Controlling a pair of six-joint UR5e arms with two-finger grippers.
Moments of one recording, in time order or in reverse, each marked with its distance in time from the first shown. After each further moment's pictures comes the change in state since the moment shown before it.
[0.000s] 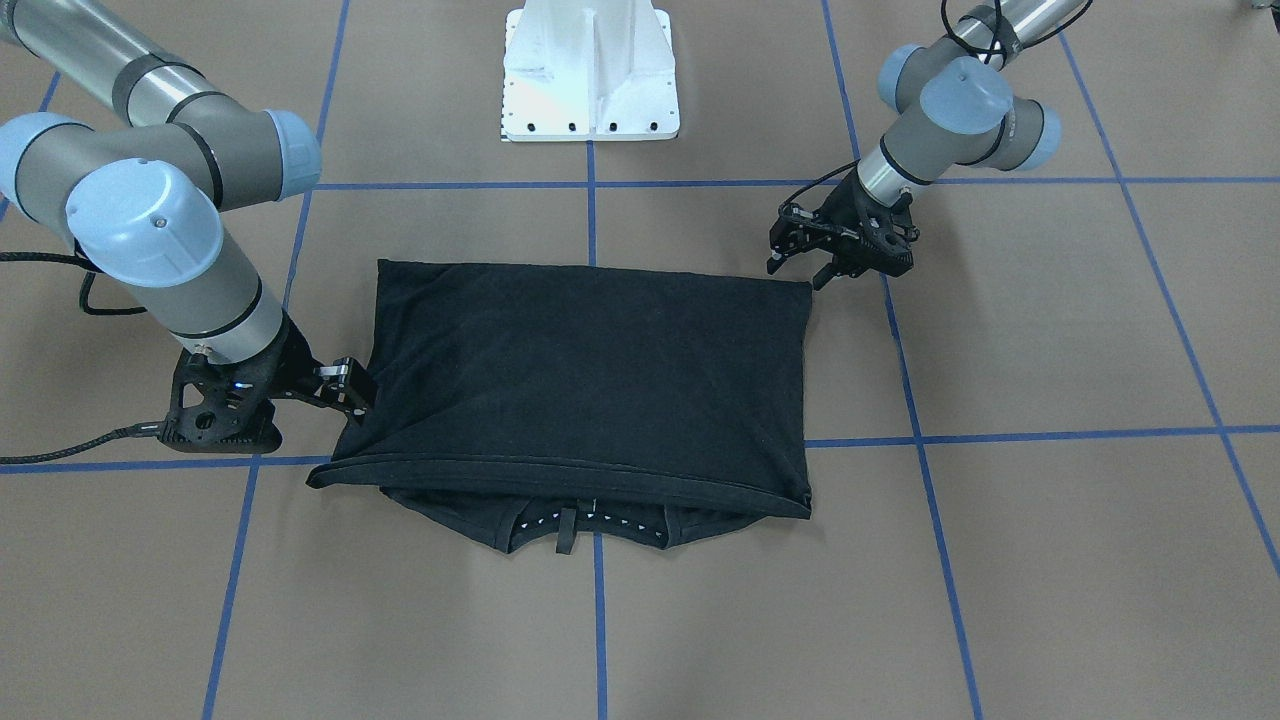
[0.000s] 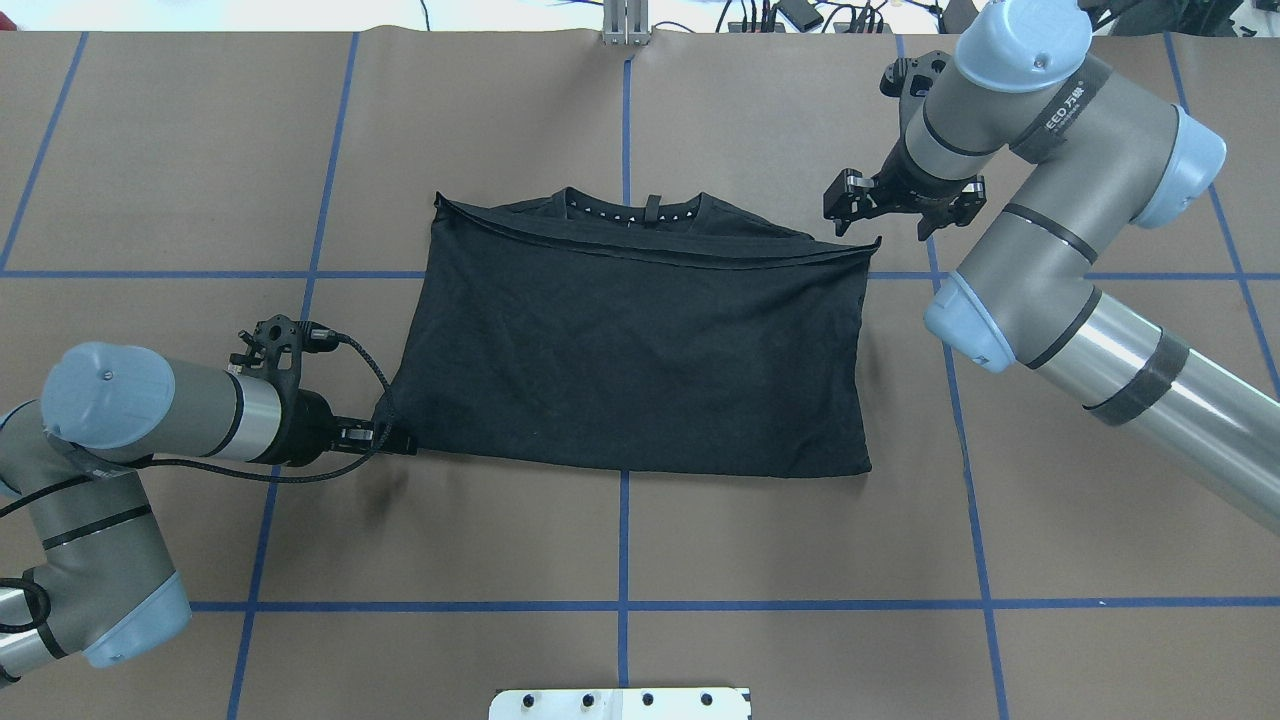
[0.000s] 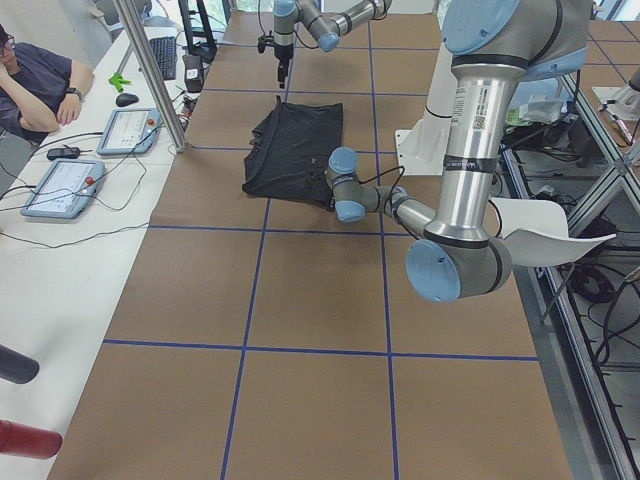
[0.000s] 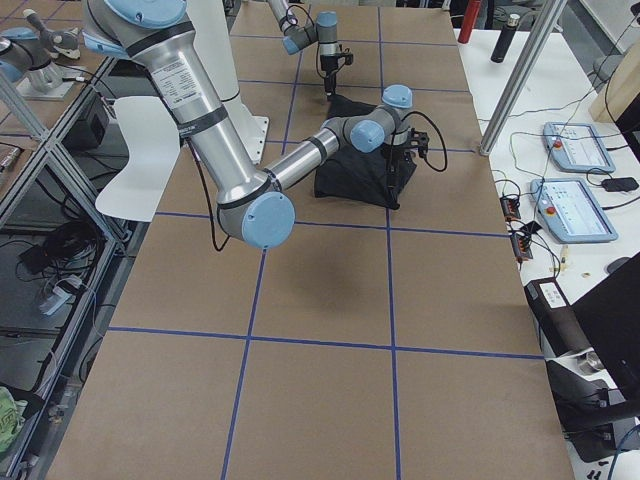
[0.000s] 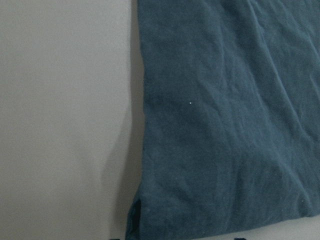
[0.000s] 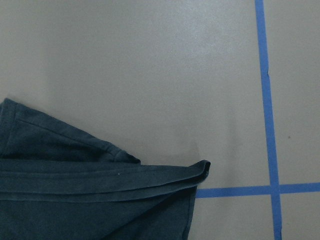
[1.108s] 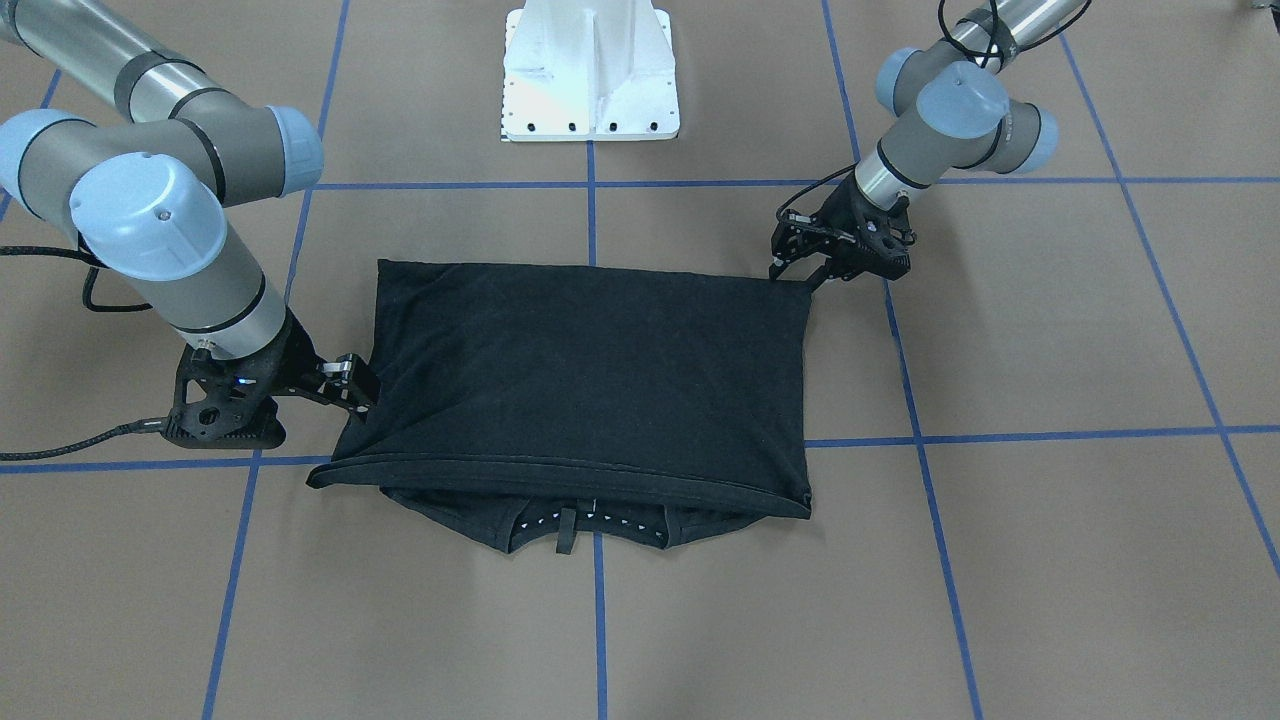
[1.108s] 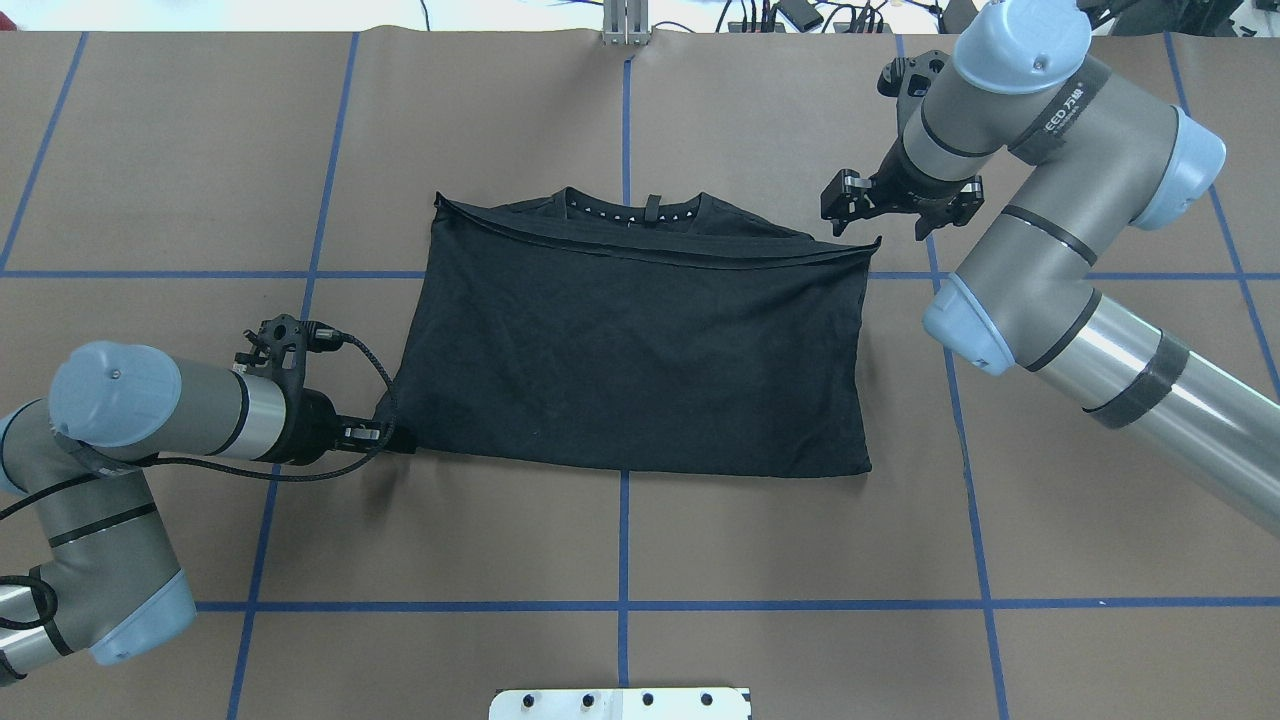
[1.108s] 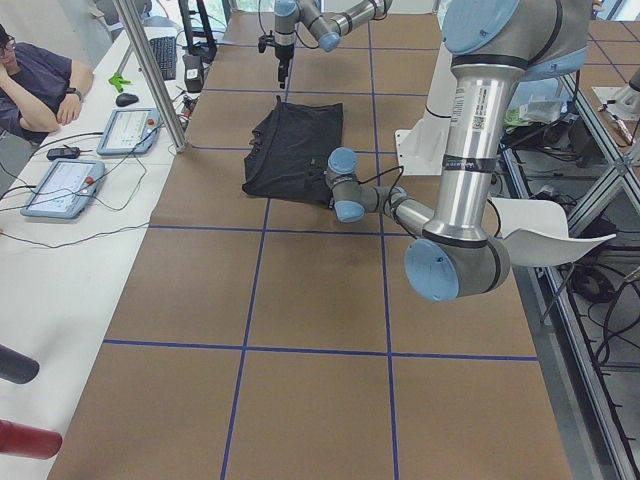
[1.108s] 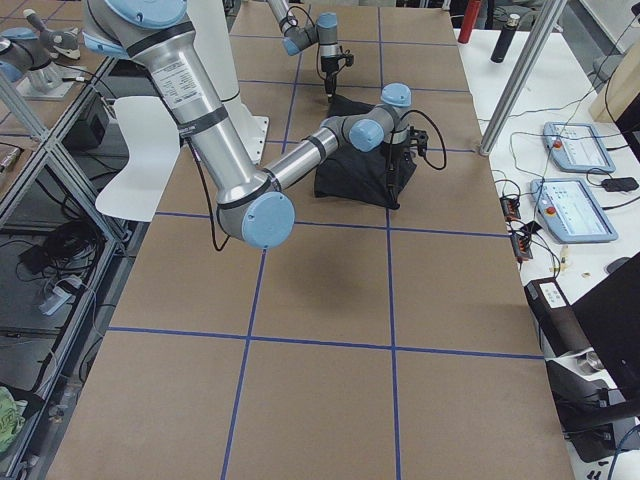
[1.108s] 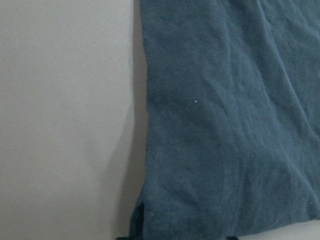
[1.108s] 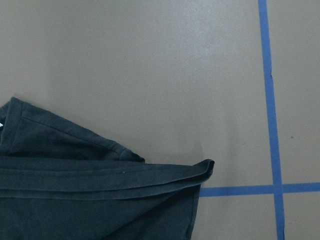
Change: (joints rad) left arm 0.000 -0.009 0.010 0.002 0.001 0.006; right arm -0.004 0.000 0.010 0.000 -0.006 0.002
